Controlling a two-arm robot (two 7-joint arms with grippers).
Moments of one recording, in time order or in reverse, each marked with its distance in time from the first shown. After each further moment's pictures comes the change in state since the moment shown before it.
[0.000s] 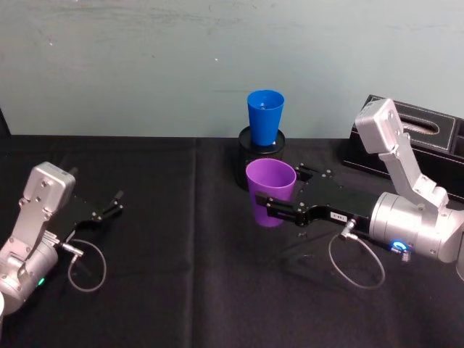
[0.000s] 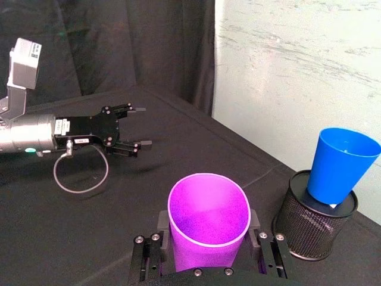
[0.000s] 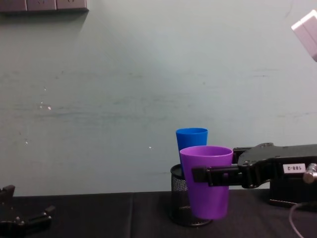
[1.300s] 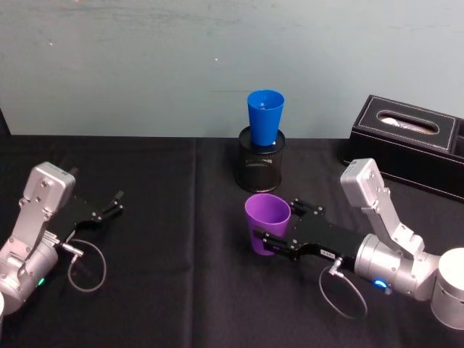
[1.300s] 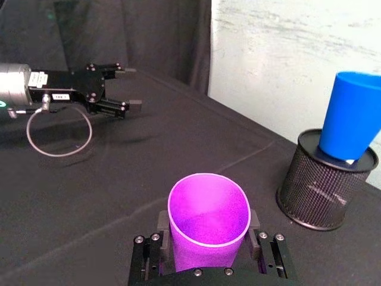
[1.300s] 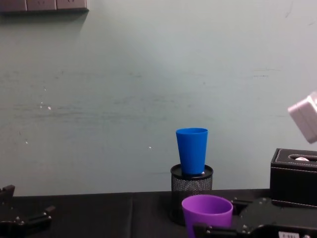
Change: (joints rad) left arm 0.000 0.000 0.000 0.000 0.000 0.000 0.000; right arm -0.035 -0.085 -0.034 0.232 -0.099 -0.250 0.016
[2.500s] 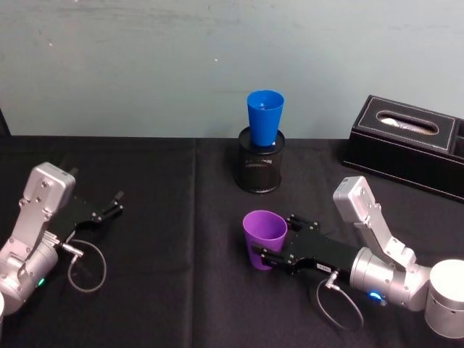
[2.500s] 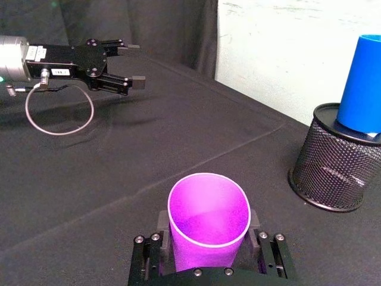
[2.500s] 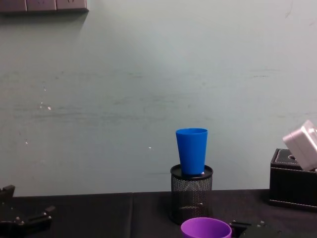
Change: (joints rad) left arm 0.000 0.000 0.000 0.000 0.000 0.000 0.000; right arm 0.006 -0.042 -0.002 0.105 -0.035 -0.047 0.045
